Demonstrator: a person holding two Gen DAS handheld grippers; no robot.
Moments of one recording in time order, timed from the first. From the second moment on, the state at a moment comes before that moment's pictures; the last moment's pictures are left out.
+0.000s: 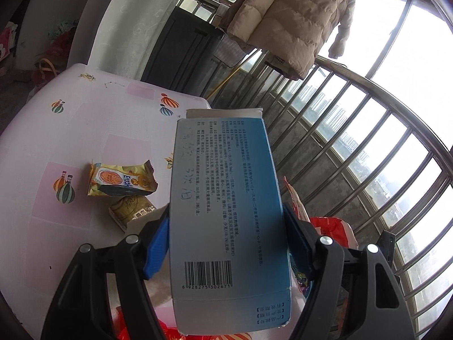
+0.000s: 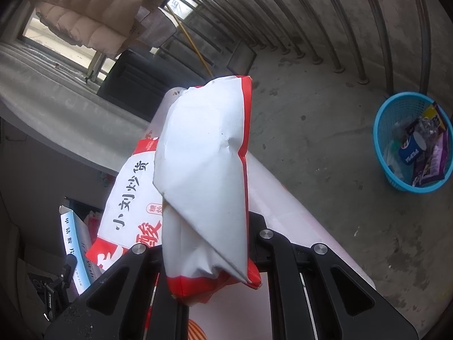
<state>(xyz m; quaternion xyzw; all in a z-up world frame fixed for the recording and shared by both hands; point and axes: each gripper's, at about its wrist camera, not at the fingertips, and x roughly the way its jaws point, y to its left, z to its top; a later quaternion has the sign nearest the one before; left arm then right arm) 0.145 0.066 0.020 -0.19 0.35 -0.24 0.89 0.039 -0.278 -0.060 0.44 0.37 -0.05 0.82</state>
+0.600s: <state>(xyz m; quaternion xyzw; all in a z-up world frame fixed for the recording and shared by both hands) 0.151 0.095 0.023 -0.23 0.34 -0.24 0.88 0.036 -0.278 -0.063 0.45 0.36 -0.05 0.82</state>
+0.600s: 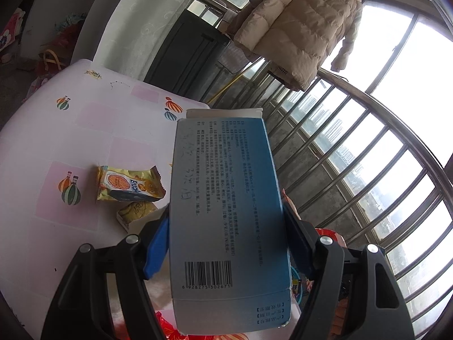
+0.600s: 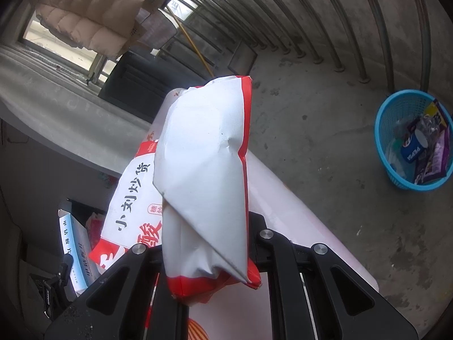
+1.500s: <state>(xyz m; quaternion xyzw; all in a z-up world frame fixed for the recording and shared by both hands) 0.204 0.075 0.063 -0.31 0.37 -0.38 0.78 -0.017 -0.331 -0.091 0.50 0.31 -0.08 0.80</state>
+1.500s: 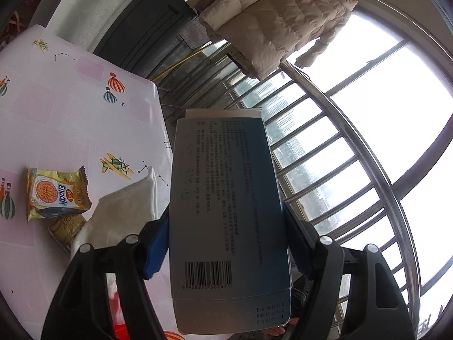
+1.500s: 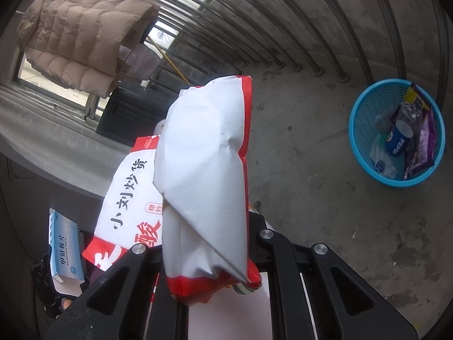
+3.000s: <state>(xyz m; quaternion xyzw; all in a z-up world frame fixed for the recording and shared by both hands) 0.185 -0.473 -0.195 0.08 0.66 -0.44 0.60 -0.093 -0.502 -0.275 0.57 0.35 -0.35 0.66</state>
